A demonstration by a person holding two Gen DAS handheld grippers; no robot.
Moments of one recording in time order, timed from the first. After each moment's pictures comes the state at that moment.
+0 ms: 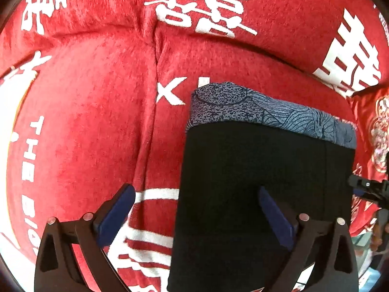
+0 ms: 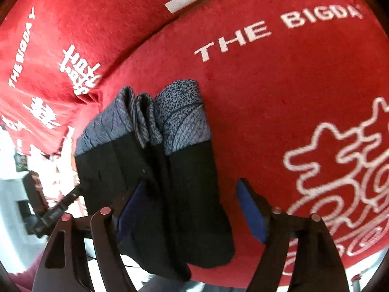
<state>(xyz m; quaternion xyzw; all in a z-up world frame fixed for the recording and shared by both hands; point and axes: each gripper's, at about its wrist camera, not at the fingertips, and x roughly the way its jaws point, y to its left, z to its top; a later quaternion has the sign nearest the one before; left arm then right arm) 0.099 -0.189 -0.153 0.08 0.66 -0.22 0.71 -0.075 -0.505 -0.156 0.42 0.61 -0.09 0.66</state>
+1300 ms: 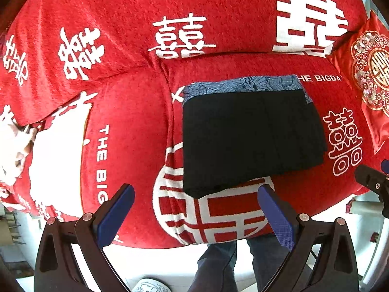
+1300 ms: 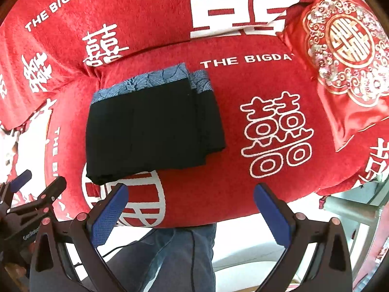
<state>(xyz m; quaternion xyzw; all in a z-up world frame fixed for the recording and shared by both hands) -0.012 -0.188 0.007 0.24 0.60 -0.20 0.74 -0.125 -0.372 0.016 0.25 0.64 -0.22 0.70</state>
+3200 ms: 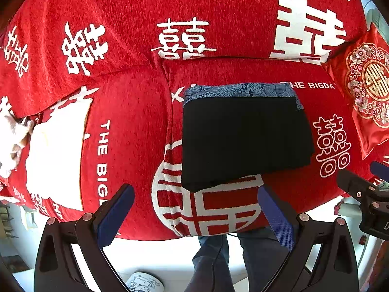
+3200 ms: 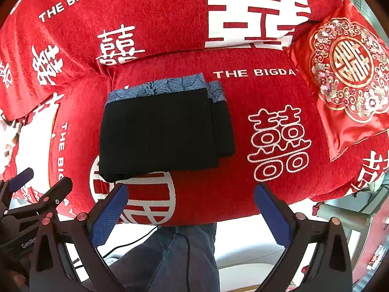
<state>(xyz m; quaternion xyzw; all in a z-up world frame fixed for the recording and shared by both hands) -0.005 -0.179 0.031 0.21 0.62 -0.21 0.73 -0.106 -0.345 0.044 0.22 0.64 -0.21 0.71</state>
